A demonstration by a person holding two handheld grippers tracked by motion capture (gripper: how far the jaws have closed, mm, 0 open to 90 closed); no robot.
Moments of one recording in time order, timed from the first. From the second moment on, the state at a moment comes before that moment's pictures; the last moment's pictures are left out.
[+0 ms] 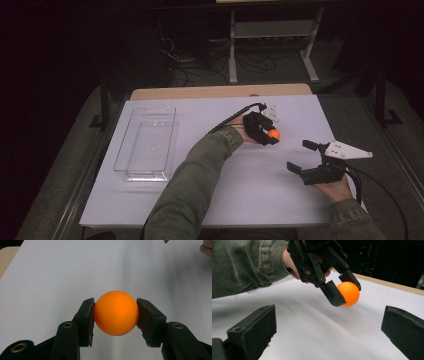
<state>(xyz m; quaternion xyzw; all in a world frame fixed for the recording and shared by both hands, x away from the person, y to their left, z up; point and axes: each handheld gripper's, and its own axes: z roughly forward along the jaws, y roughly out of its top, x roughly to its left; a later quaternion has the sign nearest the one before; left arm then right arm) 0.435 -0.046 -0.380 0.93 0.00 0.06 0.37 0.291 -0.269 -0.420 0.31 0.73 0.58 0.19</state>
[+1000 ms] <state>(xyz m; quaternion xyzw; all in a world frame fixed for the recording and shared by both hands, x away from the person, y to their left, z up) 0.423 -0.016 -0.349 0.92 0.01 0.08 0.38 0.291 -0.270 -0.420 0.31 0.73 0.58 0.19</state>
